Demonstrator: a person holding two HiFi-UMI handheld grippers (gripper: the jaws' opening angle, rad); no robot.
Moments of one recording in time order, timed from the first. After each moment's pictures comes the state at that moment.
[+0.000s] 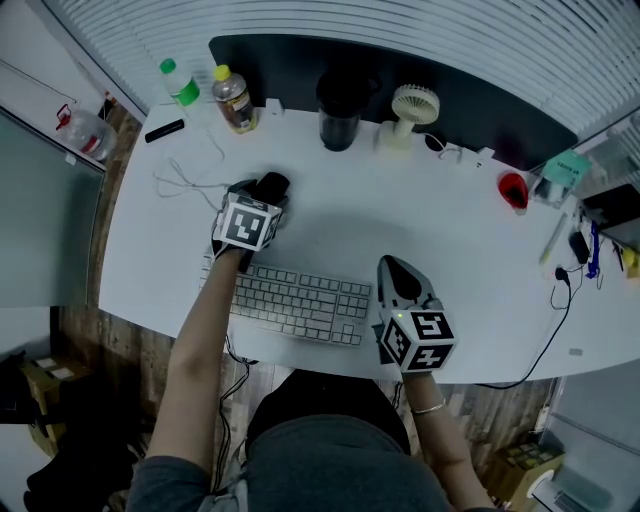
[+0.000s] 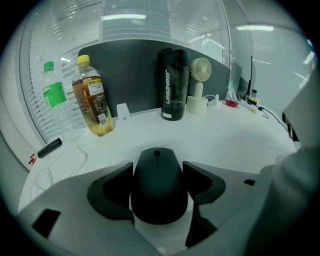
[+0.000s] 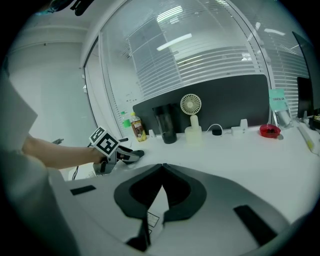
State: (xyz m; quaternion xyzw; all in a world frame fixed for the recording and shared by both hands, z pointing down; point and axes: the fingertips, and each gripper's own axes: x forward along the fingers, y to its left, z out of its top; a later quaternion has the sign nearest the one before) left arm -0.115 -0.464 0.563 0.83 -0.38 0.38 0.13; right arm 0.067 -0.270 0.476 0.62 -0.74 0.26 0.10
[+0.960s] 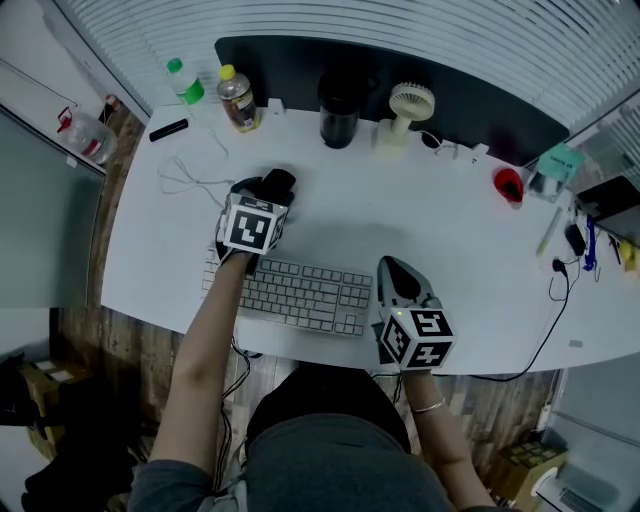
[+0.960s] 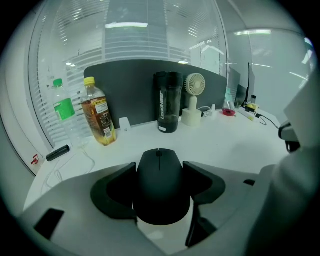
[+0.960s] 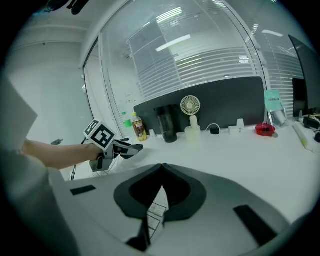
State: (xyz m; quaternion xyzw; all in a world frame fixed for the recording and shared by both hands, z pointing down) left arm -0.108 -0.444 0.524 0.84 -0.40 0.35 0.12; right arm 0.060 -0.251 0.473 0.62 -0.73 0.26 0.10
